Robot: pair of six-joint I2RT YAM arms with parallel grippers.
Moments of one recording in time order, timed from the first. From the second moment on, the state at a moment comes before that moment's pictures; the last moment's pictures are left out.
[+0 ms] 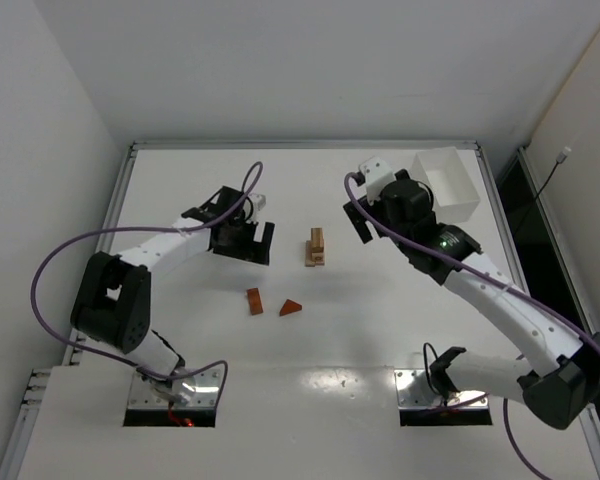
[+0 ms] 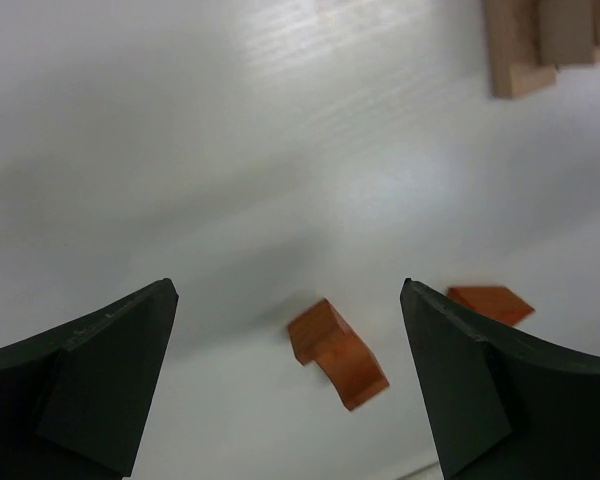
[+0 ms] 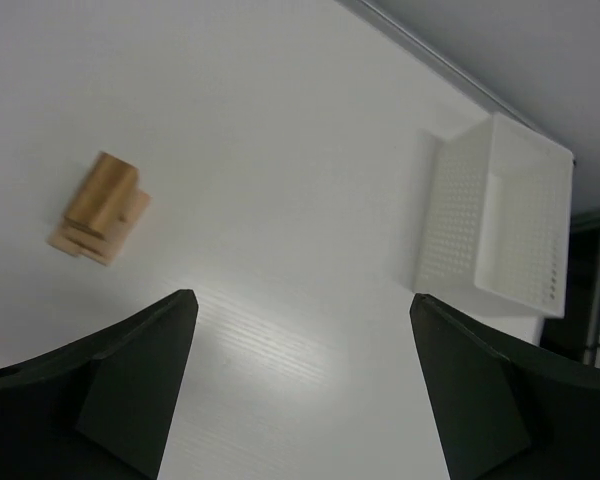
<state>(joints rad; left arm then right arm) -0.37 1.58 1.05 -0.51 0.12 -0.15 0.62 1.17 1.08 -0.38 0.33 -0.21</state>
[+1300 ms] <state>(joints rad) -0.40 1.80 1.14 -0.86 0.24 -0.26 0.41 1.04 1.10 -0.70 0.30 -0.19</state>
